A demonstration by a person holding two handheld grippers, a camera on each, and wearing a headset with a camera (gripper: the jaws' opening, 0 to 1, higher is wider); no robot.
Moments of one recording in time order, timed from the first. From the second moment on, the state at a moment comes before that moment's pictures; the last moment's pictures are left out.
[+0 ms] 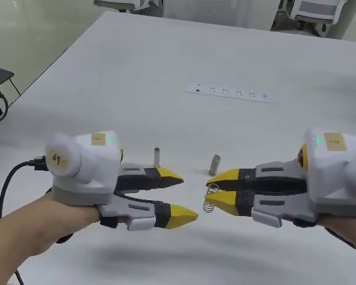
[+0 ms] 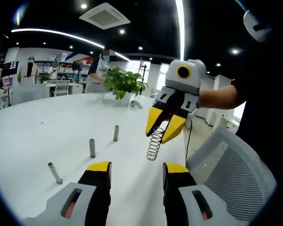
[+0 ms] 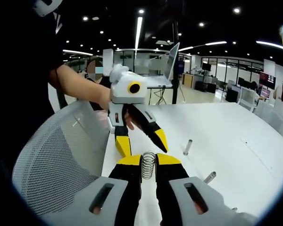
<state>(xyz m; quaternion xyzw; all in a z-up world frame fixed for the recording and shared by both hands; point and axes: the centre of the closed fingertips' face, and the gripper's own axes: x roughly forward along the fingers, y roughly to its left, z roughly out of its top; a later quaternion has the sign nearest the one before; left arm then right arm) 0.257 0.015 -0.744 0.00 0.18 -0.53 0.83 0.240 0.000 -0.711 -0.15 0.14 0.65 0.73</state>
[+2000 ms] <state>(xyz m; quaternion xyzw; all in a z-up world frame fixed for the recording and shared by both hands) 0.267 0.117 -0.745 -0.01 0.18 -0.39 0.90 0.284 0.027 -0.715 -0.17 0.14 0.64 0.74</state>
